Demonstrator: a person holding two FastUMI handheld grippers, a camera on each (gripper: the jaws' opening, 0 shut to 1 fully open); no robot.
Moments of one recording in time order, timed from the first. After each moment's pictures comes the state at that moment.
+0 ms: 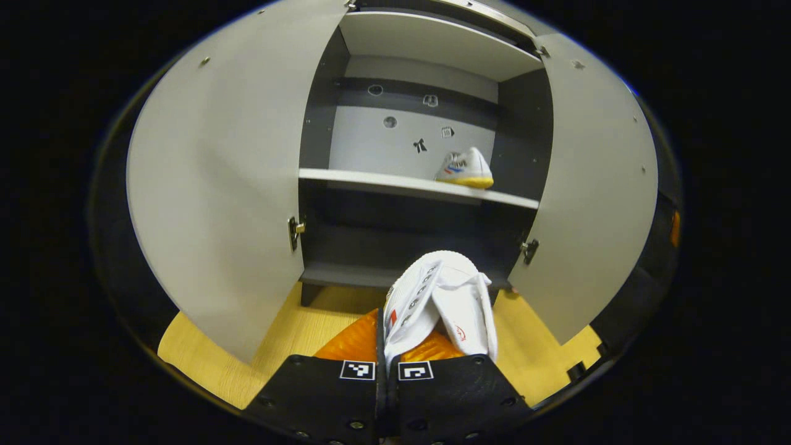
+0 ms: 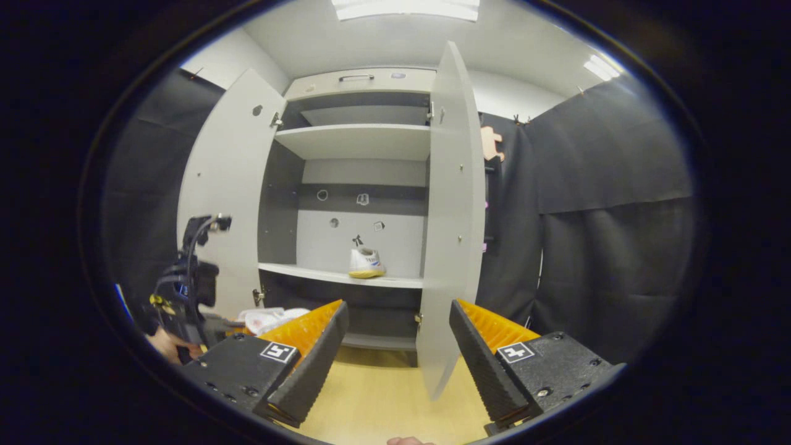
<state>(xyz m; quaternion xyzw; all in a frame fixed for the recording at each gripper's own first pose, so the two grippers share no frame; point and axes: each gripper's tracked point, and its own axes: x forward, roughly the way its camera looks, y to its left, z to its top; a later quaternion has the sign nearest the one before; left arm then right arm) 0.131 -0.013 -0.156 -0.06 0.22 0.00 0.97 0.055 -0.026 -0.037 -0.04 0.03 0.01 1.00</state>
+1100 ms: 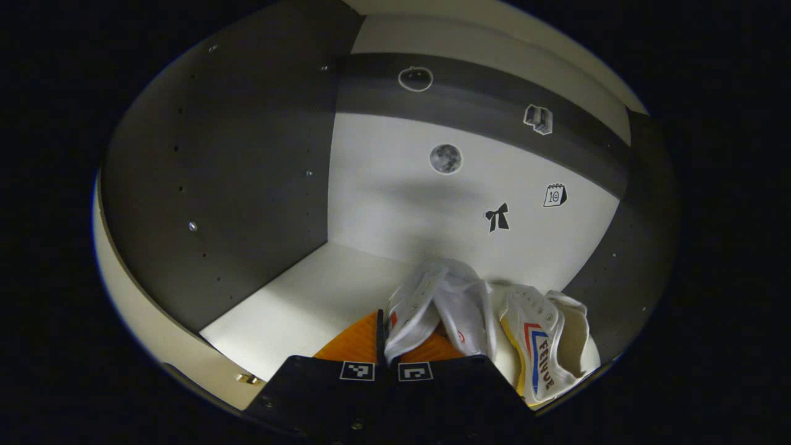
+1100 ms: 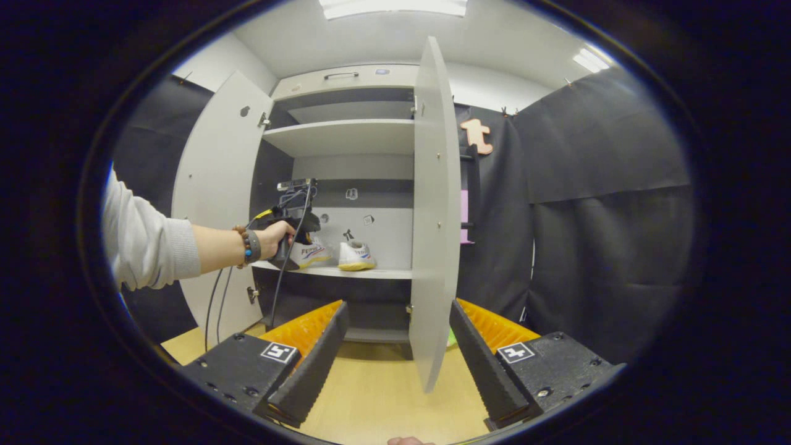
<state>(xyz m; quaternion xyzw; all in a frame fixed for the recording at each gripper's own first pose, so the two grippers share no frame) 0.429 0.027 -0.131 -0.11 0.31 0.13 0.94 0.047 -0.051 -0.055 -0.02 0.06 -0.02 1.00</state>
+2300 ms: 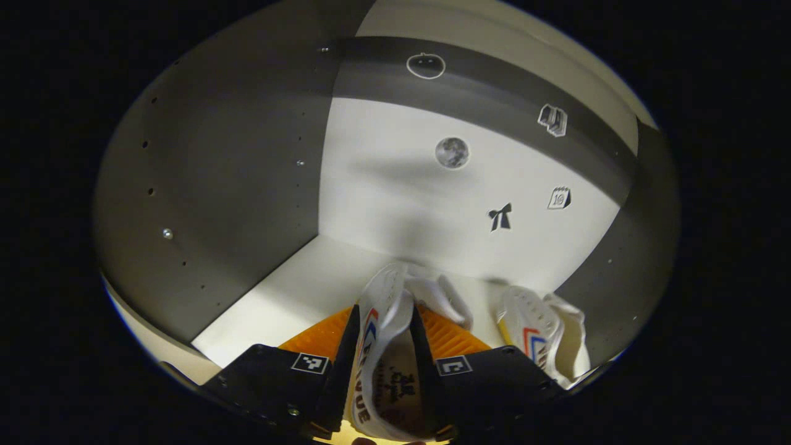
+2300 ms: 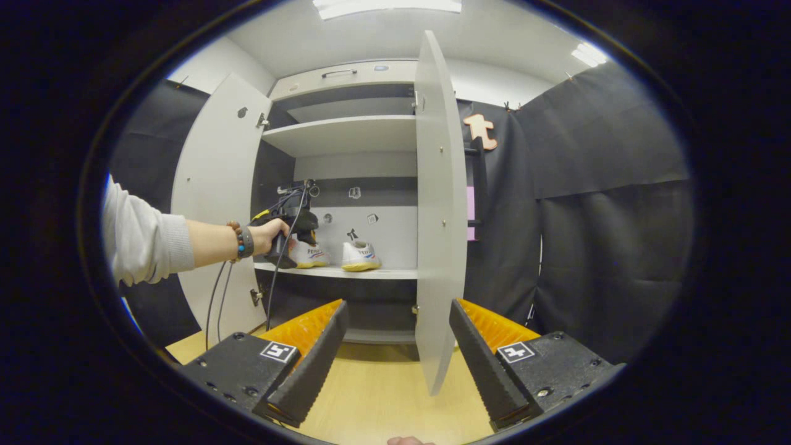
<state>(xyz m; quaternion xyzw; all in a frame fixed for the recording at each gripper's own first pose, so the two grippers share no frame) 0.431 0.045 -0.123 -0.08 0.31 0.11 0.94 0.058 -0.048 -0.054 -0.01 0.05 0.00 1.00</state>
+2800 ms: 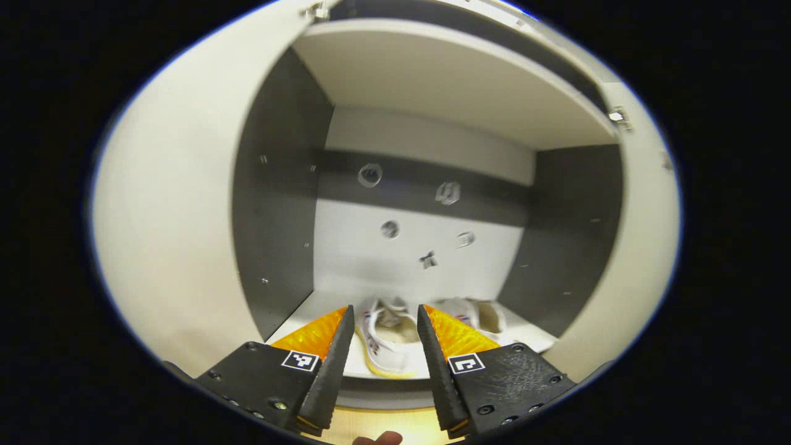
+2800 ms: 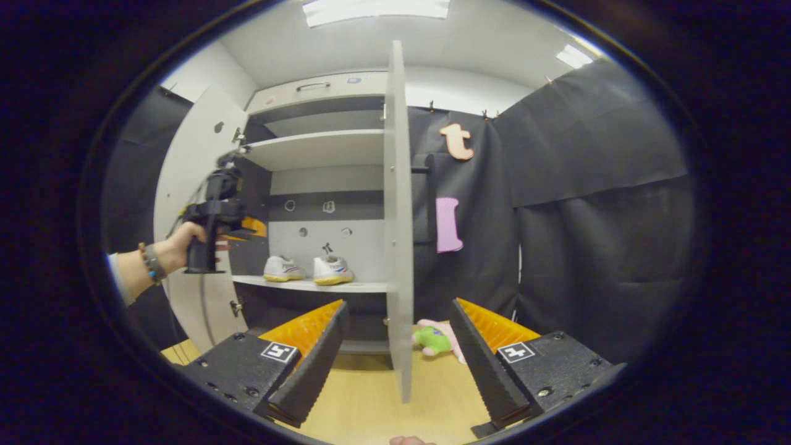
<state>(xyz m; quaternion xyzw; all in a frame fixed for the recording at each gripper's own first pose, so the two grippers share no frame) 0.262 -0.003 0.024 -0.04 0.07 -0.03 1.00 0.058 -0.118 -0.019 -0.01 0.01 -0.07 1.00</state>
